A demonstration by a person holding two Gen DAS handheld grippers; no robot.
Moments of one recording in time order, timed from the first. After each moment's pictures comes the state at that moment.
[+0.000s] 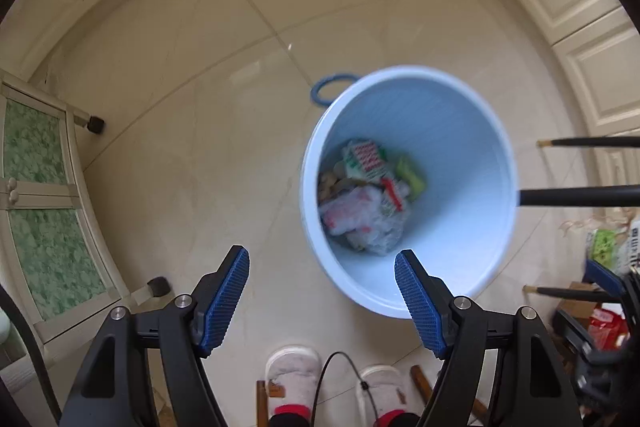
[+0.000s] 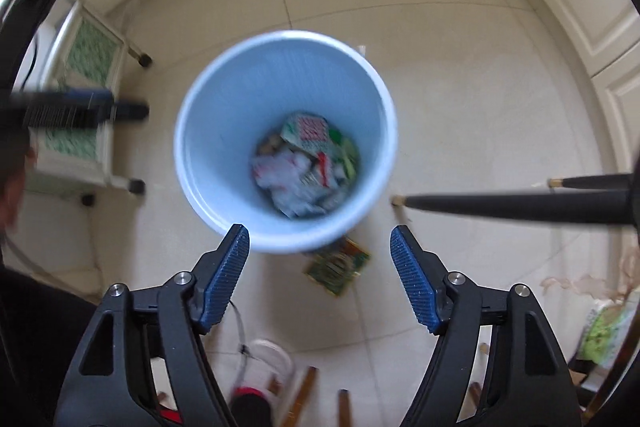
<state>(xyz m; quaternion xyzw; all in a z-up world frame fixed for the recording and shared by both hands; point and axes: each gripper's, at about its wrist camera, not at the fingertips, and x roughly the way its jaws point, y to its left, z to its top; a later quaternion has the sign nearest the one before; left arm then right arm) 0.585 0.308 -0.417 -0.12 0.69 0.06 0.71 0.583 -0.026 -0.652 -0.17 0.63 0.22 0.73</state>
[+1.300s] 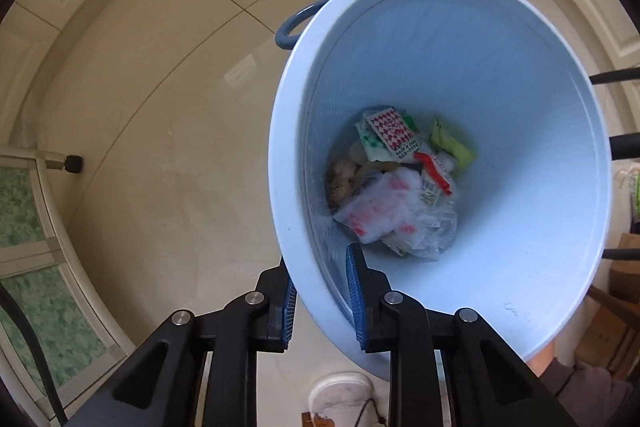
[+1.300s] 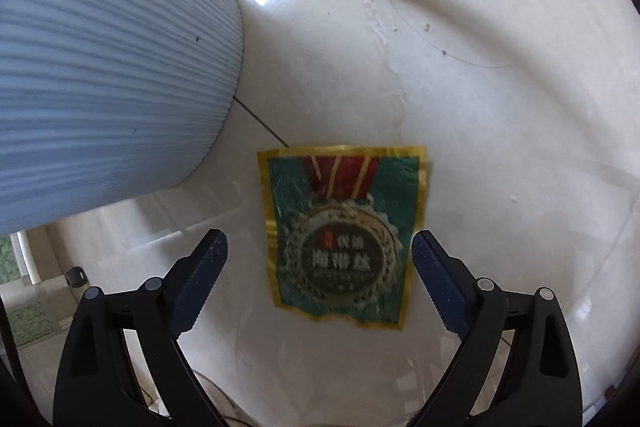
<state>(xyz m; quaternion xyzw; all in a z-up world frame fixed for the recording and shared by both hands) 0.618 0.285 -0.586 -0.02 0.71 0.03 0.71 0.546 -0.110 -1.001 0.11 0.72 0.06 0.68</state>
